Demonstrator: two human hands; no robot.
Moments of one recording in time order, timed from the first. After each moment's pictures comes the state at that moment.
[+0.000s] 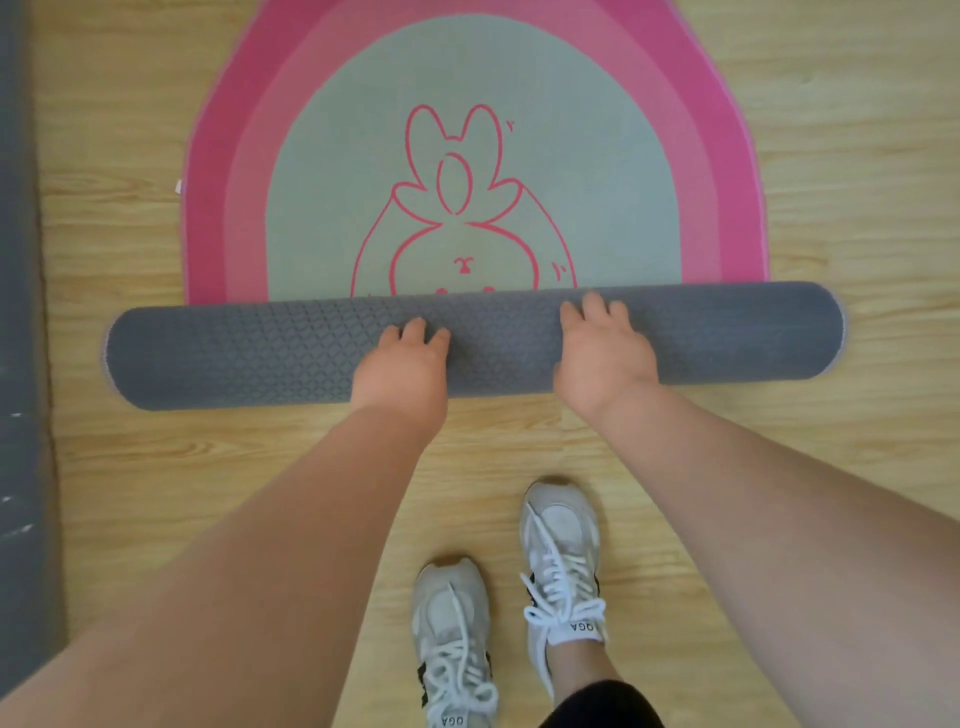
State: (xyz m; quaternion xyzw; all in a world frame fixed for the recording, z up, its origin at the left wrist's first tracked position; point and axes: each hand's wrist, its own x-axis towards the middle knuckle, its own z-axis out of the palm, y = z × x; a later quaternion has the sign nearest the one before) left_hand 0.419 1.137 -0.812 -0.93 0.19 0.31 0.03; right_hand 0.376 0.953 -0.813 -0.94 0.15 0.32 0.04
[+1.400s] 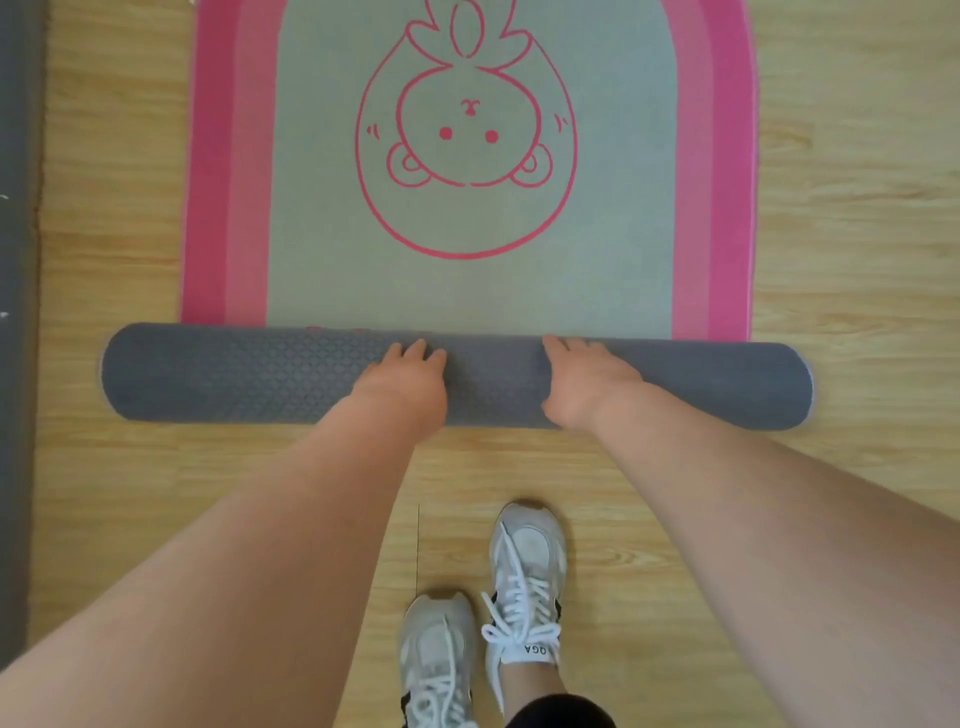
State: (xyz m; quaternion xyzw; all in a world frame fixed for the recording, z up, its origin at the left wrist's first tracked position) left_hand 0.203 1.200 -0.815 -0.87 0.18 0.46 0.05; right_hand 0.164 1.015 -0.802 -0.88 0.09 0.46 0.06
